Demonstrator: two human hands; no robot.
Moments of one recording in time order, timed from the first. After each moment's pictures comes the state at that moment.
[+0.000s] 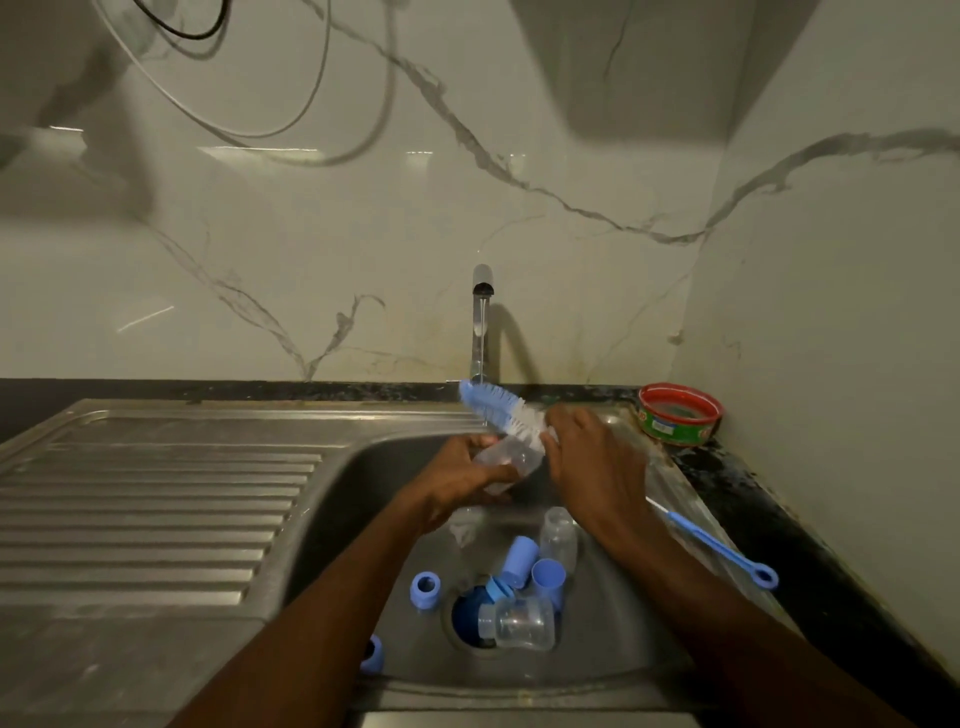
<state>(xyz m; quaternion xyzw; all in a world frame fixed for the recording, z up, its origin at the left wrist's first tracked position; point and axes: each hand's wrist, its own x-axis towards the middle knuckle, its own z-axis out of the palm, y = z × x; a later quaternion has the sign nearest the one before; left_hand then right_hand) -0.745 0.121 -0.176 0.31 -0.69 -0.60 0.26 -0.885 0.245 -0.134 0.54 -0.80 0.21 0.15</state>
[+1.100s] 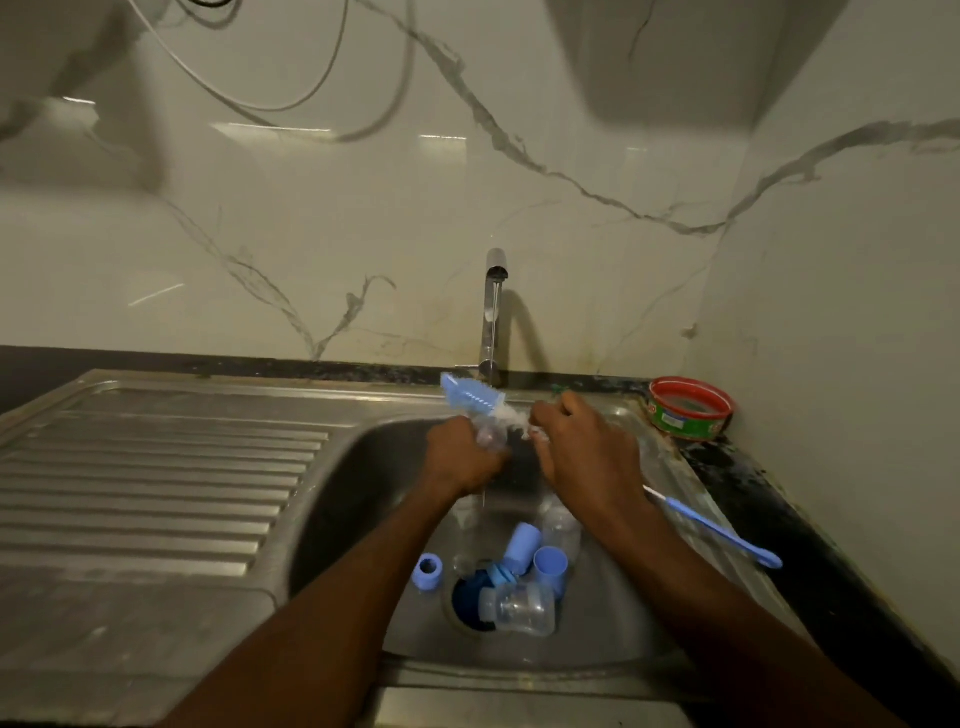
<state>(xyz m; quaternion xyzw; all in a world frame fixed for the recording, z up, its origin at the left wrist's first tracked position) -0.755 0.121 -0.179 0.44 -0.80 -0.26 0.32 -0.876 0.242 -0.131 0.60 -0.76 0.18 0.17</state>
